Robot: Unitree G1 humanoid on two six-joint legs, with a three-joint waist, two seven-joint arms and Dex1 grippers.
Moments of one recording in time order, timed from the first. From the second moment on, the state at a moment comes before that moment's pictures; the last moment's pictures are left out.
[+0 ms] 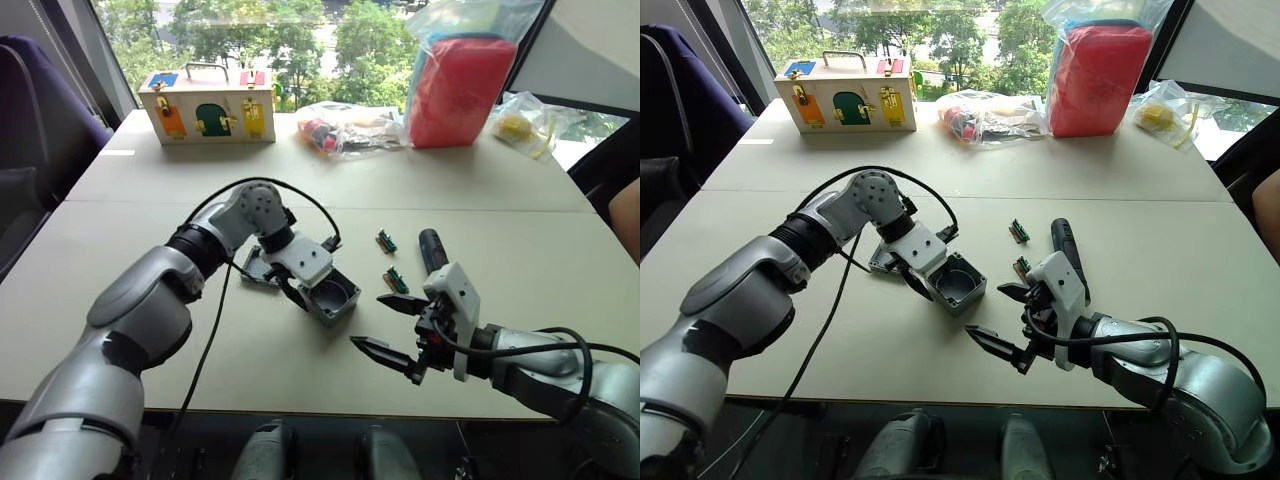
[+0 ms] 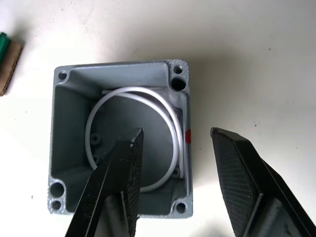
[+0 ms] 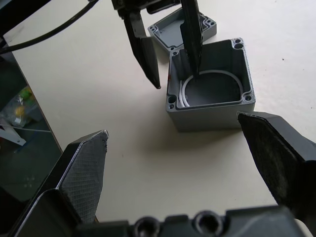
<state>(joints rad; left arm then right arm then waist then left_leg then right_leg) -1.30 0.49 -0.87 0.83 -0.16 -0.43 -1.61 -0.08 -0.77 -0.08 -0.86 0.95 1.04 0.36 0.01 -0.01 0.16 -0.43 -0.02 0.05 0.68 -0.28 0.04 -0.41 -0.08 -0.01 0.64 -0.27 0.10</state>
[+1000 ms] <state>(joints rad) -0.97 0.61 -0.23 0.27 -0.18 1.29 -0.74 -0.56 -0.74 0.29 -0.59 0.52 0.79 0.72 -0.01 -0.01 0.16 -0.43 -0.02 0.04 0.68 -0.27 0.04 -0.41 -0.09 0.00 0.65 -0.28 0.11</state>
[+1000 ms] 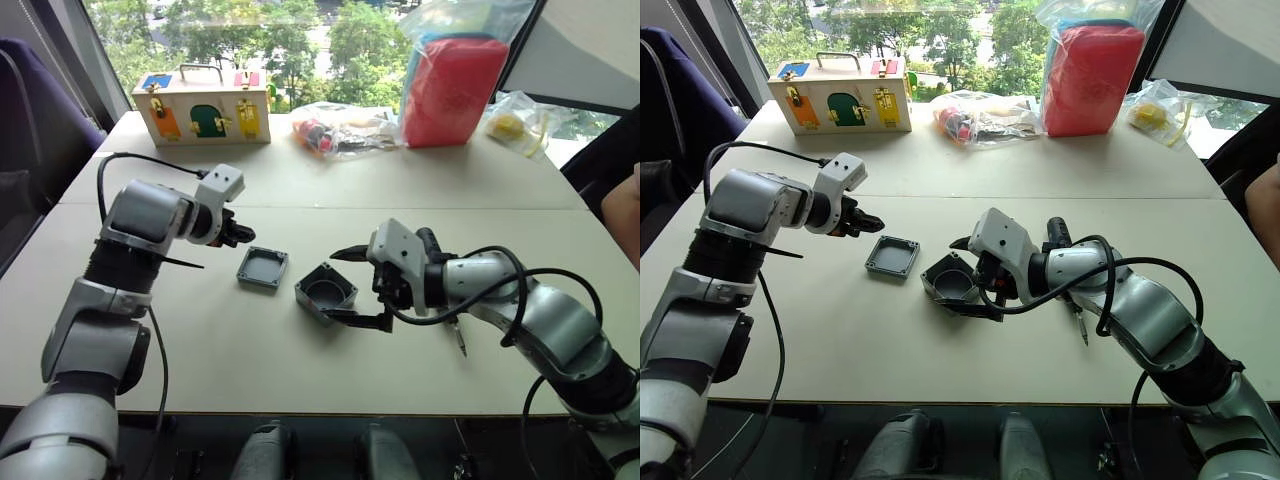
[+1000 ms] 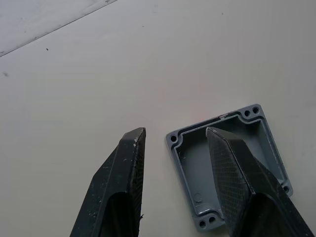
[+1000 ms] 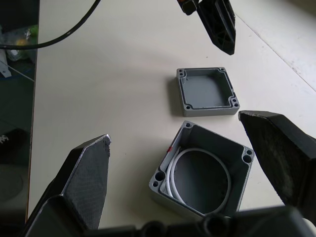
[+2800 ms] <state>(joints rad) -0.91 0.25 0.09 0.15 -0.36 0.68 -0.52 -0.72 -0.22 -0.24 -0.19 0.81 1.02 0.22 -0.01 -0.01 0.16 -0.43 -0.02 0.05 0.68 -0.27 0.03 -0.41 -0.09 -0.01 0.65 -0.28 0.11</state>
